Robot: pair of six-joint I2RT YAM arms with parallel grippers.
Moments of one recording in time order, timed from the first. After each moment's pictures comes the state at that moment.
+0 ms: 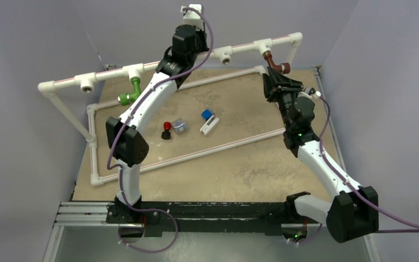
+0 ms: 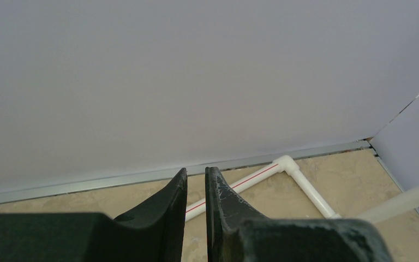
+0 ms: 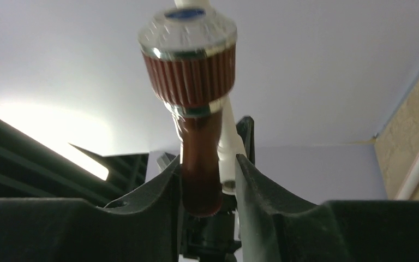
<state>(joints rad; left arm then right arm) -0.51 2.02 2.12 -0.16 -0.27 -0.15 0.24 1.14 0.78 0.50 0.11 1.83</state>
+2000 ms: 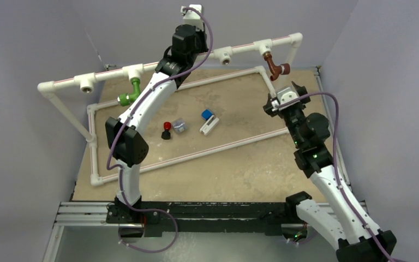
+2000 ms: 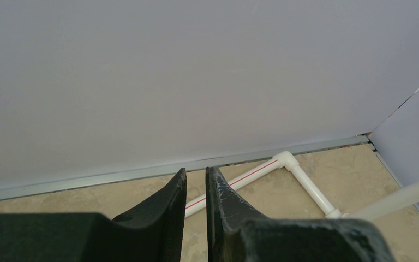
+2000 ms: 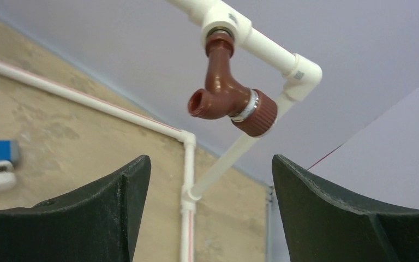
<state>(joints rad) -0.52 2.02 2.13 -0.19 -0.25 -0.15 0.32 0.81 0.78 0.18 0.02 -0.48</state>
